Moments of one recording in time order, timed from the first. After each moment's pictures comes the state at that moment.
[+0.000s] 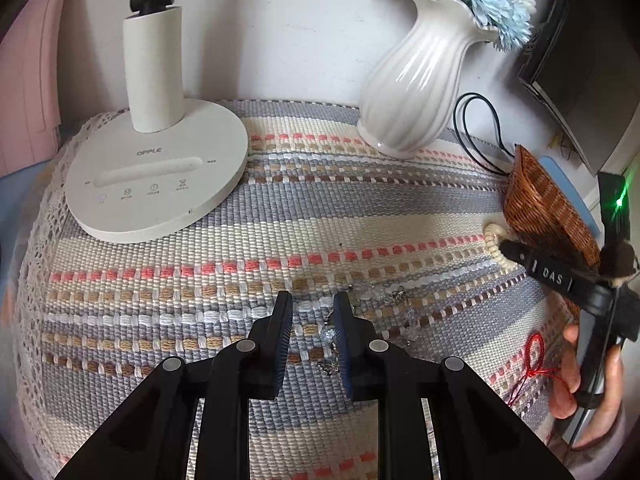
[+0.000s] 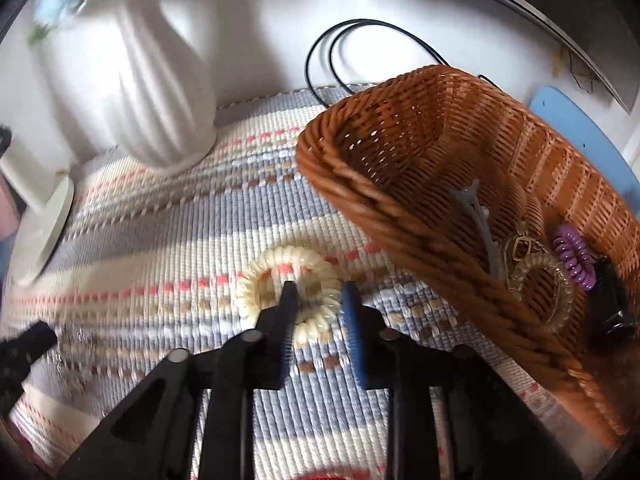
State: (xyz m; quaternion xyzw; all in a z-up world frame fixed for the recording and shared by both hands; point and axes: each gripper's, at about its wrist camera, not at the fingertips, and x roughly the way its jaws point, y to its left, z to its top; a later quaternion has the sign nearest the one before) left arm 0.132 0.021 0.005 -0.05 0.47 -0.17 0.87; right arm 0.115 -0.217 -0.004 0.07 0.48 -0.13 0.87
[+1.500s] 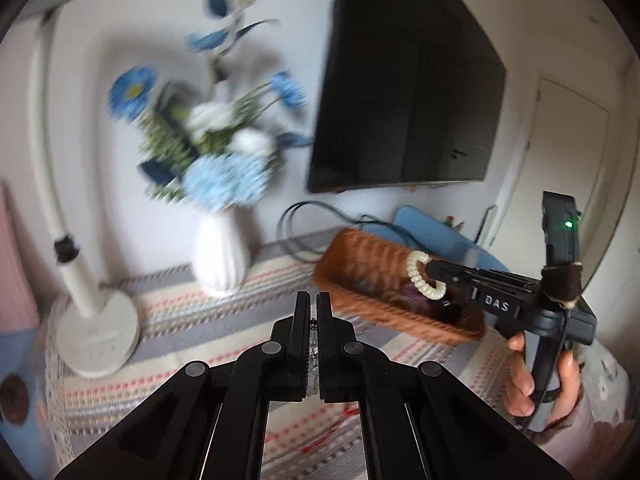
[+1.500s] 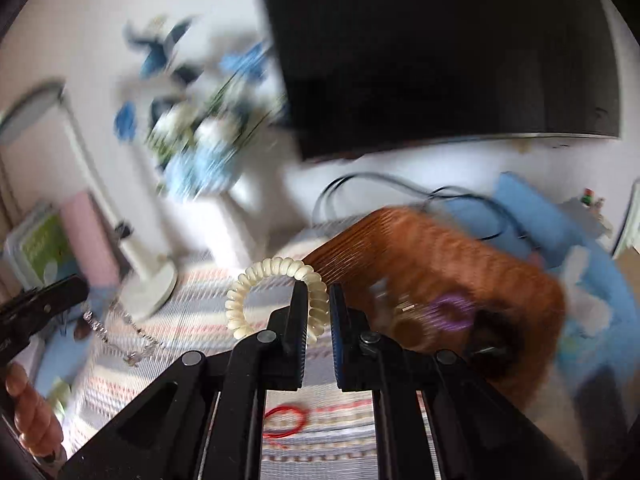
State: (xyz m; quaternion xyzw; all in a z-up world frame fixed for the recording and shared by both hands) left arm 0.013 -0.068 0.177 0.02 0.26 -0.34 0.91; right arm -0.037 -0.297 0.148 0.12 0.28 -0.06 0.95
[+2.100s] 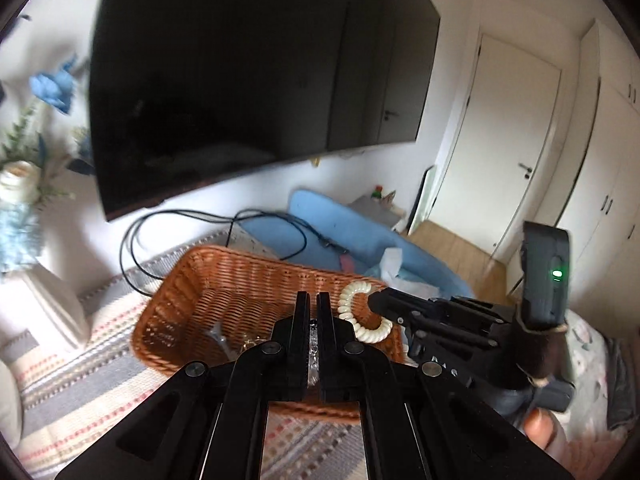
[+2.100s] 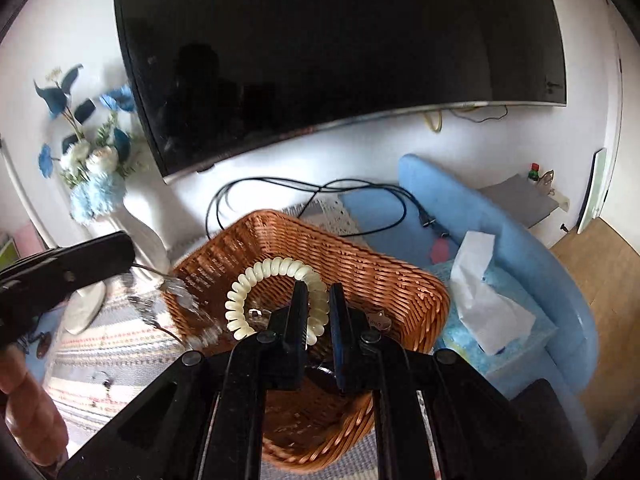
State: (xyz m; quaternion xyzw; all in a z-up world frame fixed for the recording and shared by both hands) left arm 0.042 -0.281 0.159 0.06 0.30 -0.44 0.85; right arm -0.050 -0.412 0.110 0.14 0.30 -0.12 0.94
